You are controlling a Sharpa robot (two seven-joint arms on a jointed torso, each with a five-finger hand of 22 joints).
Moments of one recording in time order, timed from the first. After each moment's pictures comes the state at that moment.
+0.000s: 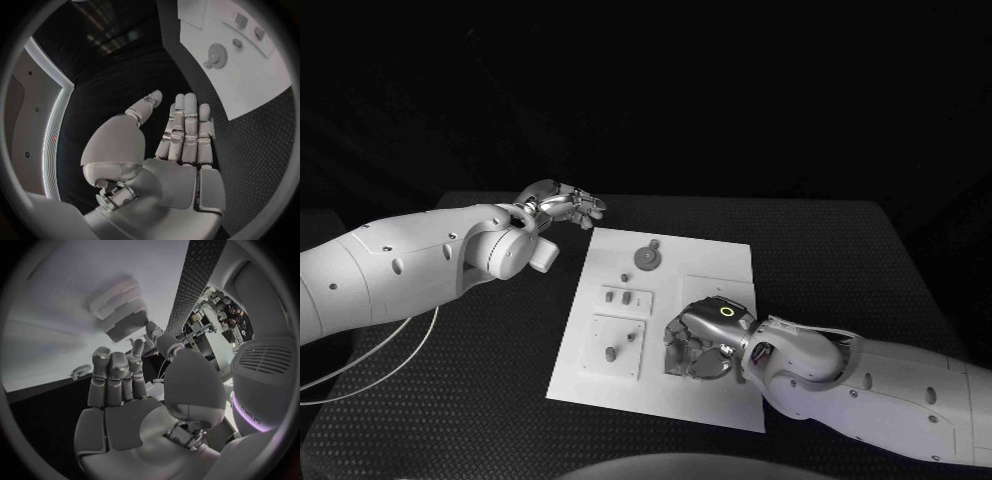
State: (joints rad) left arm 1.29 -0.81 -0.16 1.28 -0.26 -0.28 0.12; left_hand 1.06 -0.10 0.49 -0.27 0.18 0.91 0.16 0.24 0.58 1.26 0.09 0.07 0.34 0.99 0.01 0.91 0.38 0.02 0.68 -0.07 0.72 1.26; right arm 1.04 -0.70 -0.24 1.57 -1.71 -0.46 -0.02; right_hand 1.11 -0.27 0.63 -0.26 0.05 1.10 0.03 0.47 0.94 1.12 -0.08 1.27 0.96 1.24 -0.16 1.19 1.15 0.25 1.10 -0.05 1.12 1.22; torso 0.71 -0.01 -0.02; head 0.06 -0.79
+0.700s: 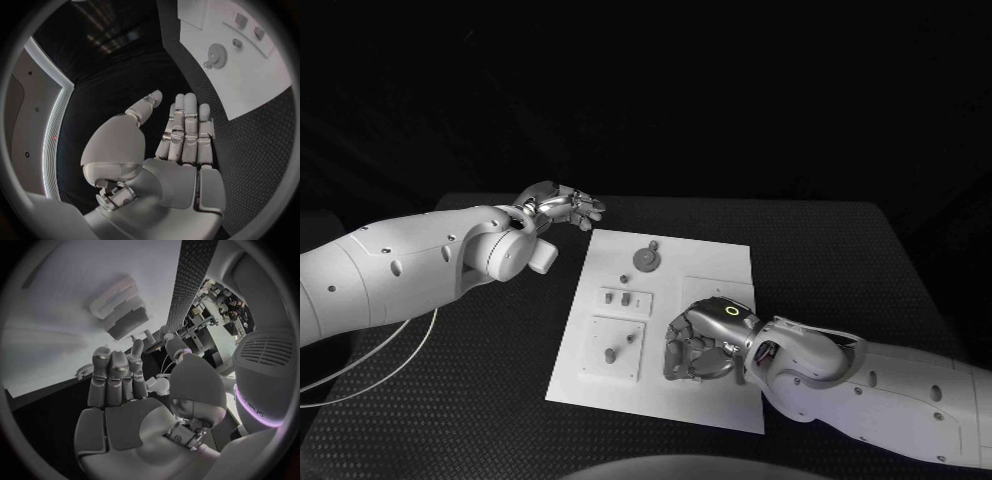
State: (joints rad) left arm 1.29 -0.81 -0.16 1.28 -0.26 -0.28 0.12; left_hand 1.06 -0.10 0.49 -0.27 0.18 0.91 0.16 0.24 0.58 1.26 0.09 0.07 0.34 0.99 0.01 0.91 0.38 0.02 0.68 -0.07 0.72 1.26; right arm 1.04 -0.72 -0.24 1.59 -1.62 -0.48 -0.01; right_hand 0.90 -0.28 0.47 -0.24 0.06 1.11 0.03 0.40 0.99 1.12 -0.08 1.26 0.96 1.24 -0.15 1.19 1.15 0.25 1.09 -0.06 1.12 1.21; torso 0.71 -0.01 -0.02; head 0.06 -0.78
